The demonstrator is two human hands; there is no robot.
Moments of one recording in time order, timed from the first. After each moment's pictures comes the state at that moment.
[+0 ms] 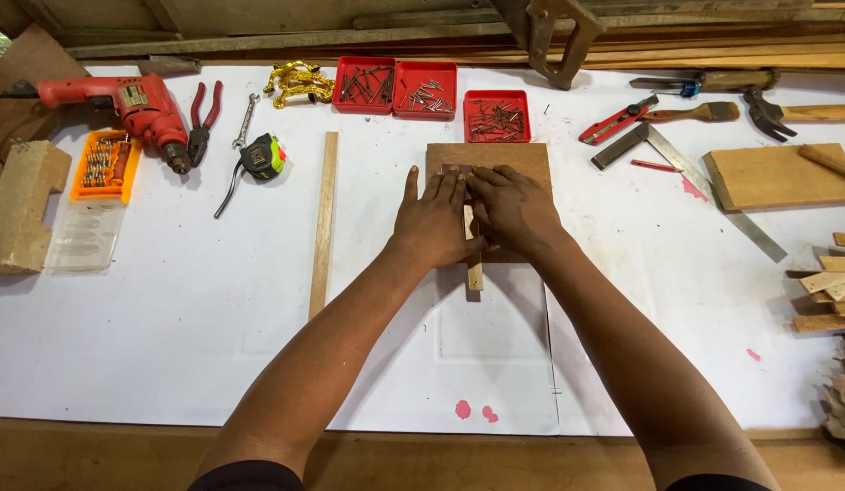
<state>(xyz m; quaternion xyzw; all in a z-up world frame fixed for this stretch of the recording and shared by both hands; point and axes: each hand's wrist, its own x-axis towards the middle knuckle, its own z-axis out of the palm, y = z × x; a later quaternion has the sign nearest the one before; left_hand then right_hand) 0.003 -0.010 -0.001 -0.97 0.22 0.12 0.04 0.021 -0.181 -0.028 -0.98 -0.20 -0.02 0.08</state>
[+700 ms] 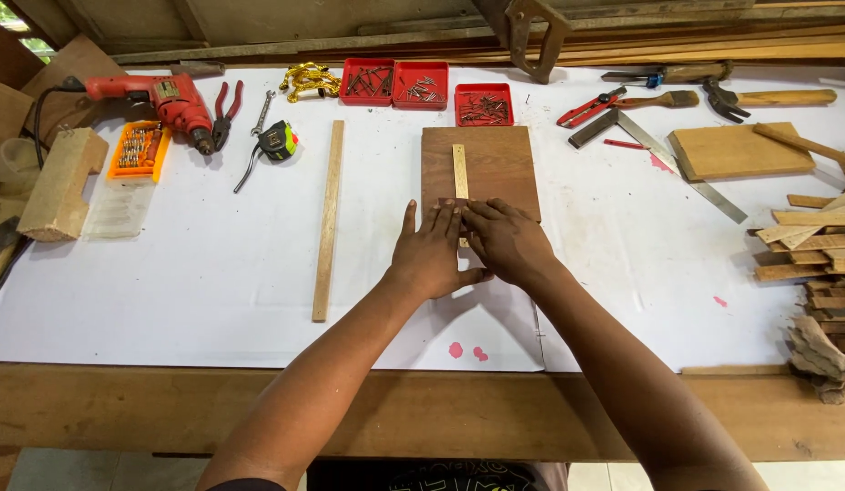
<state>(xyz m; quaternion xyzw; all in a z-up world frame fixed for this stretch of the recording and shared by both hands) -0.119 -0.012 0.003 -0.97 0.22 0.11 0.03 -0.105 -0.178 -0.010 -0.98 -0.19 0.01 0.09</state>
